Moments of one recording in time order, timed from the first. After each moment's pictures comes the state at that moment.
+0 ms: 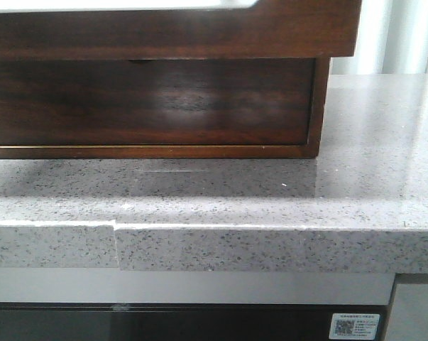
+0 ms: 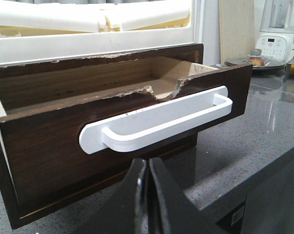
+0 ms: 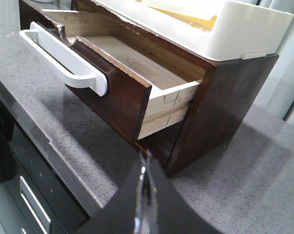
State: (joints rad) left arm -0.44 0.11 -0.38 -0.65 0.44 0.67; right arm 0.85 0.19 -0.59 -0.30 0.63 -0.04
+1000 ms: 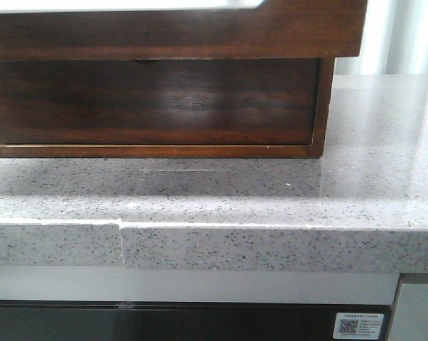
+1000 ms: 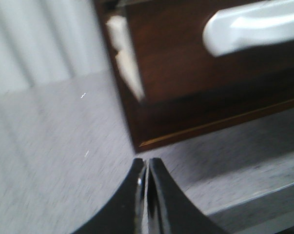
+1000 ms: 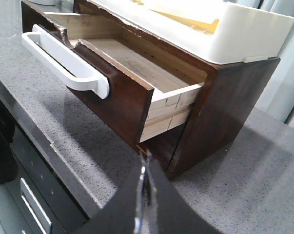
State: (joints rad) left arm -0.21 0.01 -0.07 -0.26 0.21 0.45; right arm 0.85 0.19 -0.59 -0.30 0.63 -0.04
